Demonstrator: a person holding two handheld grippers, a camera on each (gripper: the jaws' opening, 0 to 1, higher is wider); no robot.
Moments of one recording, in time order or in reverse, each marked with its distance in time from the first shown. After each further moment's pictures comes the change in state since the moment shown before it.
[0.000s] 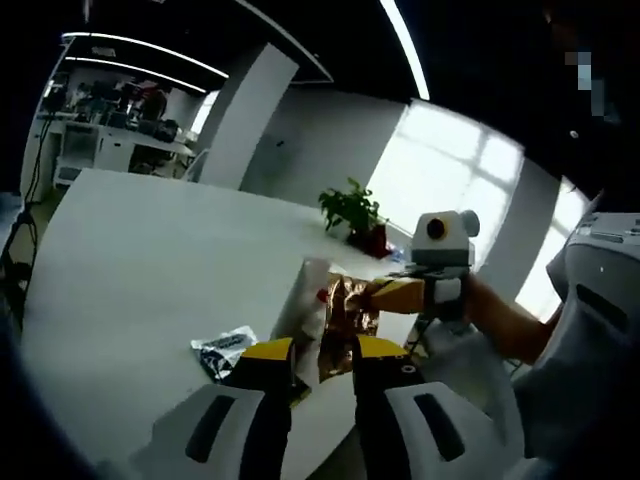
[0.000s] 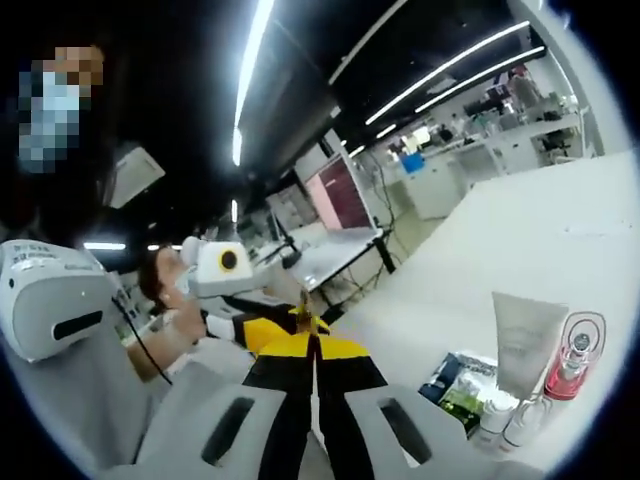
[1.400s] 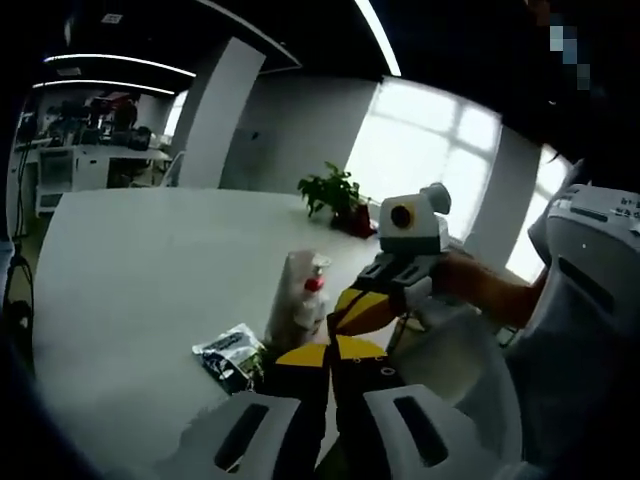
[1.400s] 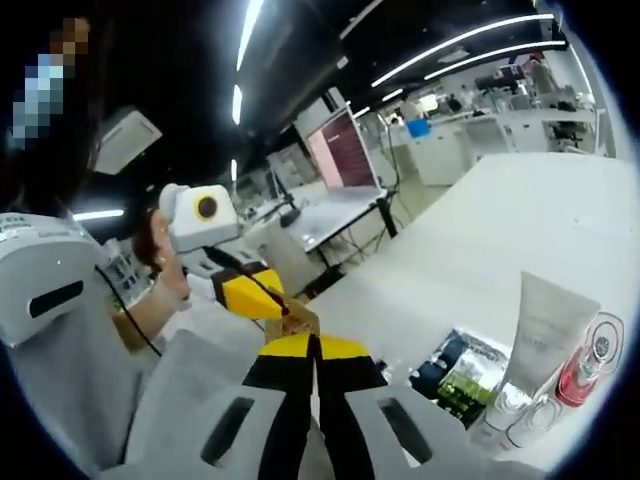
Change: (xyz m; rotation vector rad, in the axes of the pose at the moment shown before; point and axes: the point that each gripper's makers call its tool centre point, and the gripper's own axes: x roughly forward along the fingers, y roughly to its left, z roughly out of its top) left arm -0.013 -0.012 0.000 0.102 0.061 -0.072; right arm 0.019 -0.002 -0.022 -0.021 0.153 0.004
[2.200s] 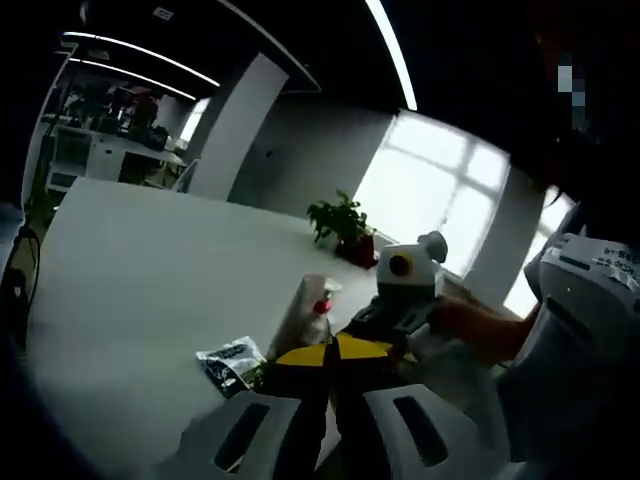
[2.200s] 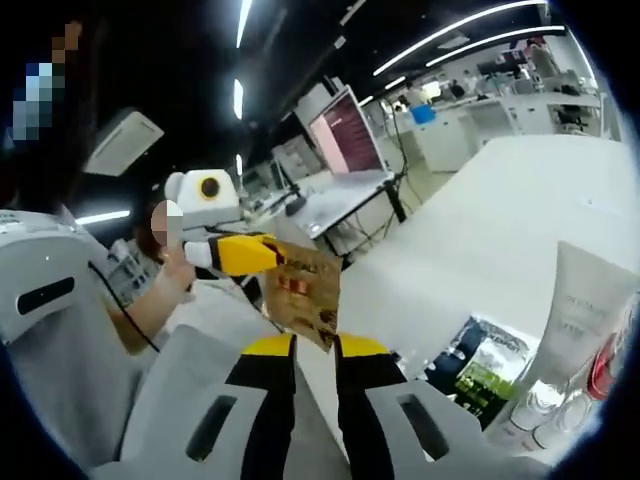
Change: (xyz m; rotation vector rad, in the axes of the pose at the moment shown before) left arm -0.012 0.016 0.013 -0.102 -0.102 0.003; right arm 0.023 -0.001 -0.021 0.034 0.056 0.035
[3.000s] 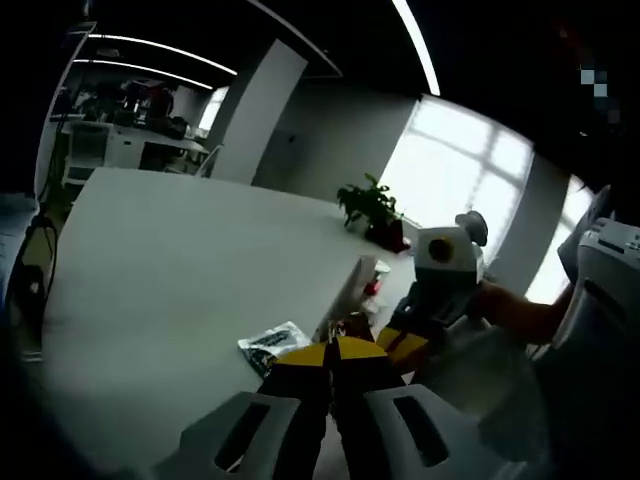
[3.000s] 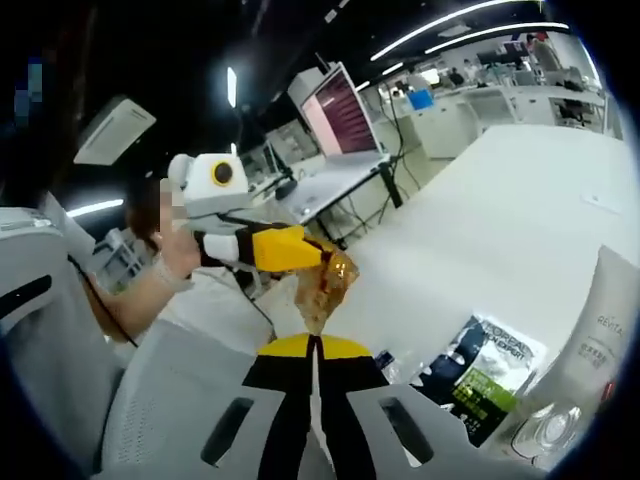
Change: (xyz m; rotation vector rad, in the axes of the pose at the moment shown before) left arm 0.010 0.070 -0.021 0.013 0.090 0.131; right arm 0.031 -0.017 -0.007 -0.018 0.082 -0.025
